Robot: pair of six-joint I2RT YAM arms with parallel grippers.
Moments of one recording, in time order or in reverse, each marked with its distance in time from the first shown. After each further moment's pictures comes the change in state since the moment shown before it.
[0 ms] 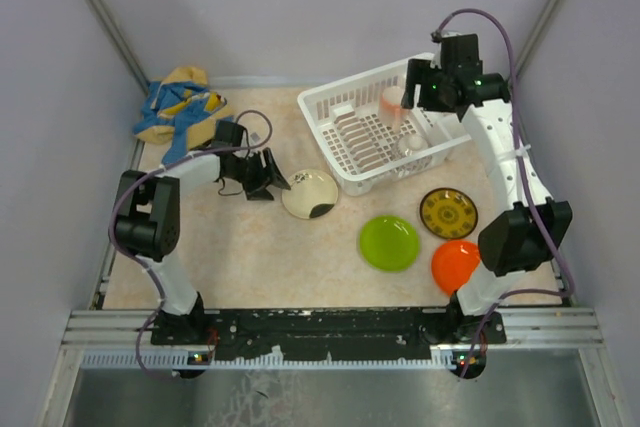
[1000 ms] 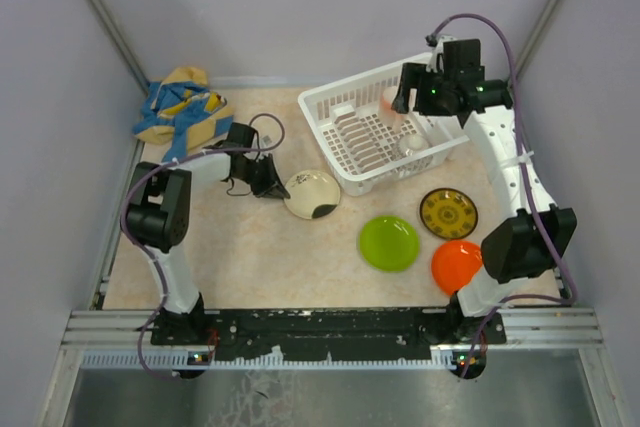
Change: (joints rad) left arm -0.050 0.125 0.042 0.043 0.001 0.055; right arm 0.000 -0.059 -0.081 0.035 -0.129 0.000
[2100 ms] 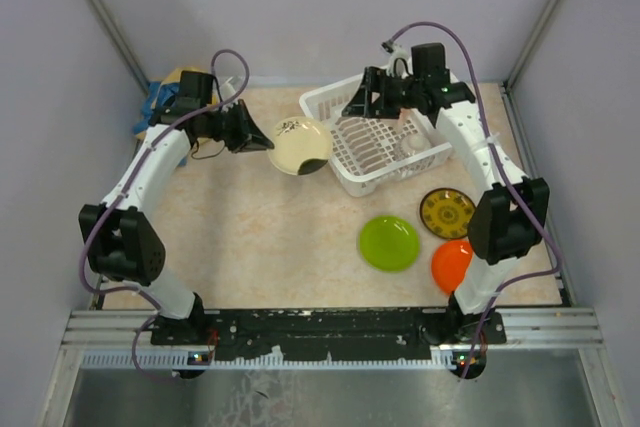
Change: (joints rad) left arm 0.096 -0.293 0.356 -0.368 0.137 0.016; right arm 0.090 0.146 -0.031 0.240 -0.533 0.122
